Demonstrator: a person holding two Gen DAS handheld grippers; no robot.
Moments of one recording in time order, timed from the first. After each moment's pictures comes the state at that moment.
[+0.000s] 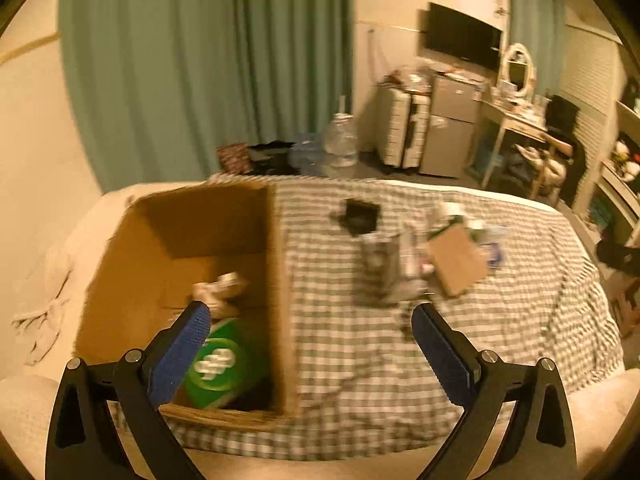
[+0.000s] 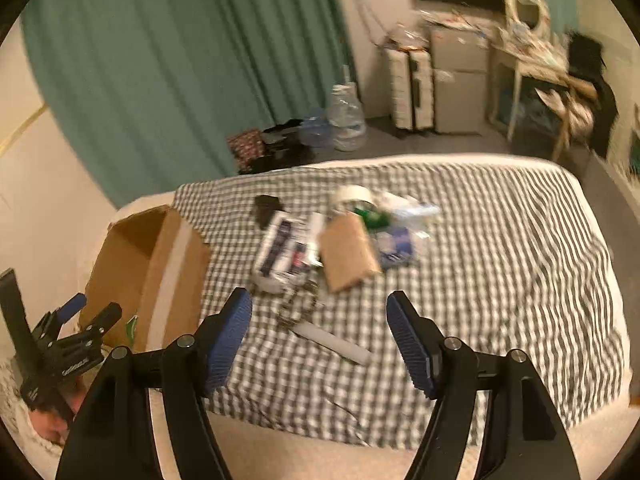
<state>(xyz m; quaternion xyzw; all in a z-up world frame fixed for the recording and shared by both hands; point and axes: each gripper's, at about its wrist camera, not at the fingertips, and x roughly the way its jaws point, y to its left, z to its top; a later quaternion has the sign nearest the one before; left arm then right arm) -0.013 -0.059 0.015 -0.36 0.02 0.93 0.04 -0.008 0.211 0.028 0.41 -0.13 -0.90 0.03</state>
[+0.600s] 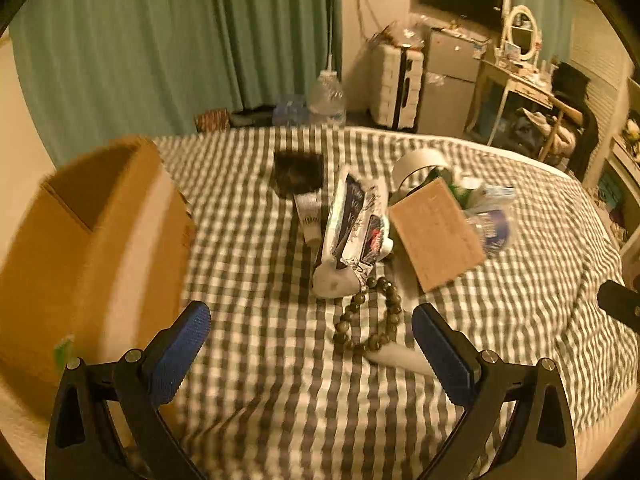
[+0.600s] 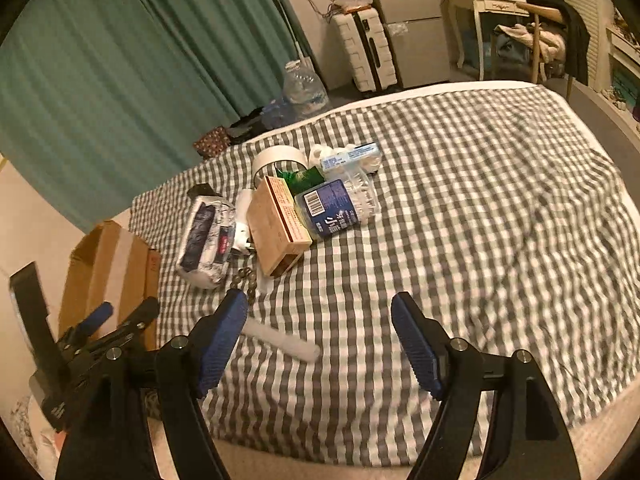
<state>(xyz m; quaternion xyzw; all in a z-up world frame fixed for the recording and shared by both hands) -0.097 0.046 -0.091 -0.43 0.02 0.90 0.02 -0.055 0.263 -0.072 0.45 -0.19 -0.87 0.00</state>
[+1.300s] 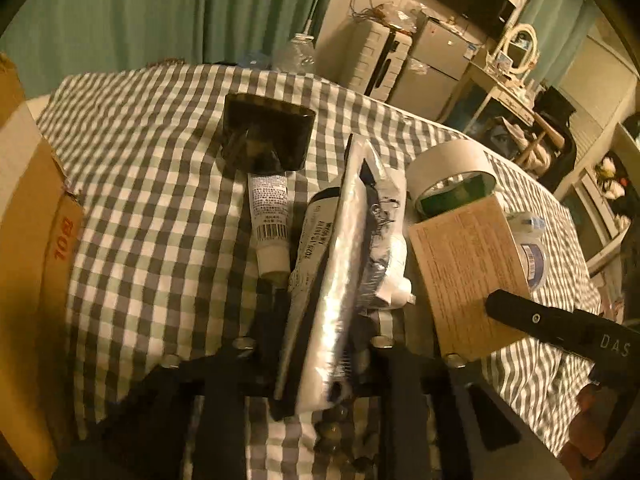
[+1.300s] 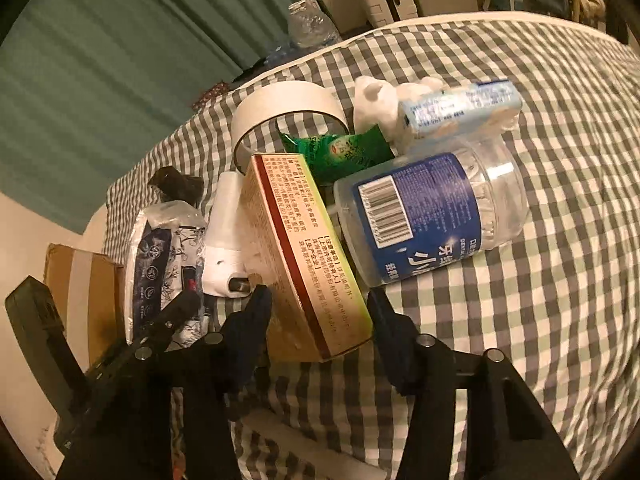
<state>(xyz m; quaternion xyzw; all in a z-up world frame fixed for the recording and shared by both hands) -0.189 0.028 -0.160 -0.48 -0.06 0.87 0.11 -0.180 0.220 -0.156 0.52 -0.22 -0.82 0.04</state>
